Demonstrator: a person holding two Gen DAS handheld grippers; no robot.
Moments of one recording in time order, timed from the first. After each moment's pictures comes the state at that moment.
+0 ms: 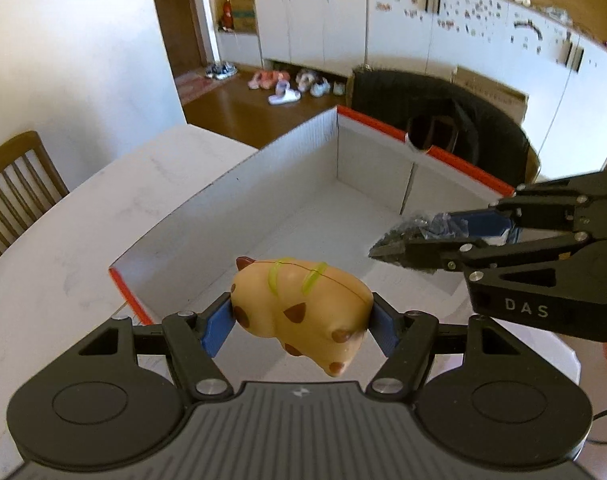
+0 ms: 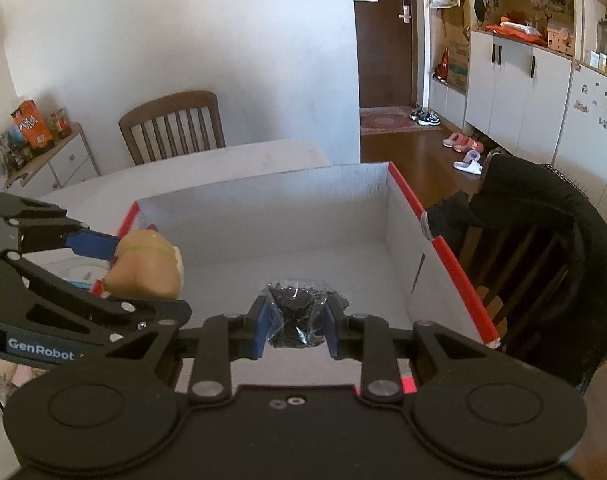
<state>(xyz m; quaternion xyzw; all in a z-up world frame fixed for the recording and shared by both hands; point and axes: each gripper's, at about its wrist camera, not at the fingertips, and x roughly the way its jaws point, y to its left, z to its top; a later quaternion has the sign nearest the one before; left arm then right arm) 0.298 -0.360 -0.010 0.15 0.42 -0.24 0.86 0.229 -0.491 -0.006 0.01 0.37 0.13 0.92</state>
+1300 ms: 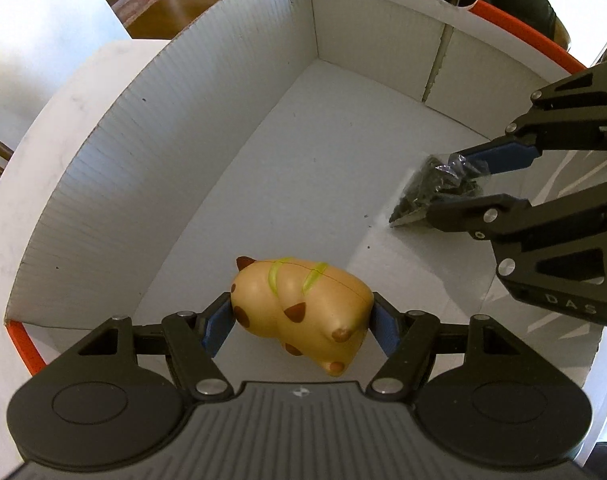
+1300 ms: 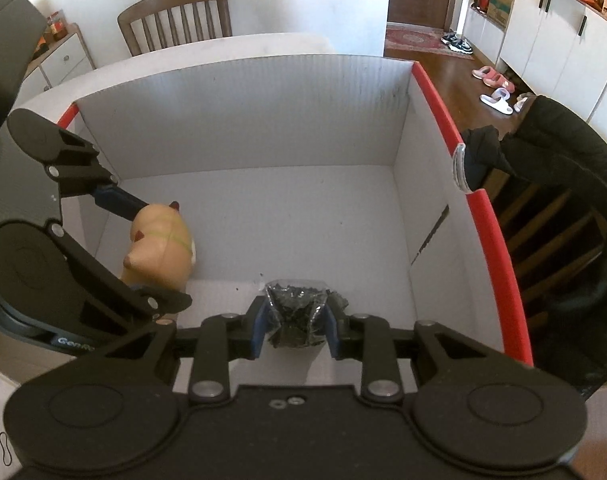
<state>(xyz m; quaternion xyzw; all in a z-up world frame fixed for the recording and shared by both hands) 0.357 -0.398 -0.086 0.26 0.55 -0.25 0.75 0.294 -0.483 -0.060 -0.05 0.50 0.16 0.85</state>
